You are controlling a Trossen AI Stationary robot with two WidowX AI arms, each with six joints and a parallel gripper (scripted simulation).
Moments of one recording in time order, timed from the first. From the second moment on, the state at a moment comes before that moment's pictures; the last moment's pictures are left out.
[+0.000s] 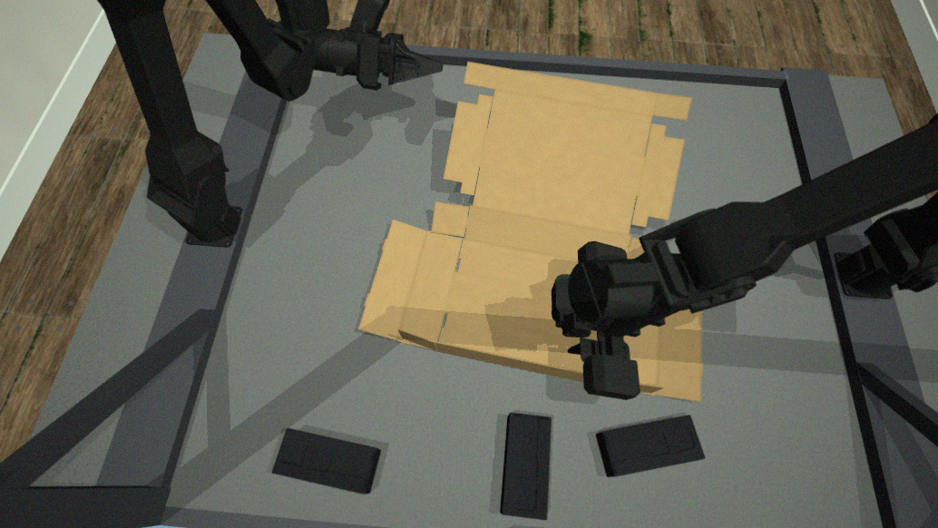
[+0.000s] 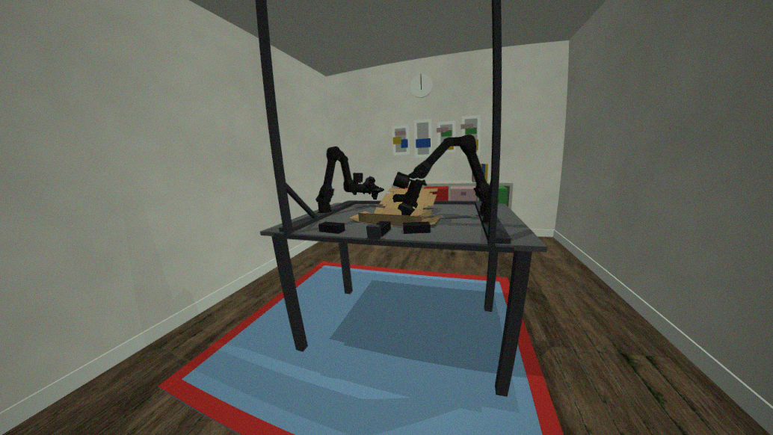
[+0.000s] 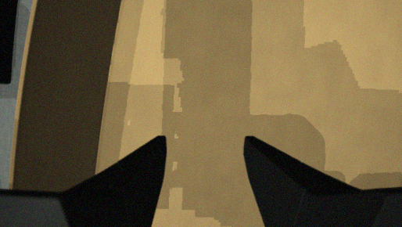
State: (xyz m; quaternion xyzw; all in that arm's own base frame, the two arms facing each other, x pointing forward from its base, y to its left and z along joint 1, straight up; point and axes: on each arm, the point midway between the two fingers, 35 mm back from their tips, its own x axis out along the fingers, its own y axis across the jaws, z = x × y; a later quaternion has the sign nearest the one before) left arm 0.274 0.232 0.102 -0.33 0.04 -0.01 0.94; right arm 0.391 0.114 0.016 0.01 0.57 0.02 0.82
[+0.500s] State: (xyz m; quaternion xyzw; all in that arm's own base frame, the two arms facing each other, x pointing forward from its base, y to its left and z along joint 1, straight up) left arm 0.274 0.232 0.102 -0.33 0.04 -0.01 0.94; right arm 0.390 0.113 0.015 0.02 0.56 0.02 0.83
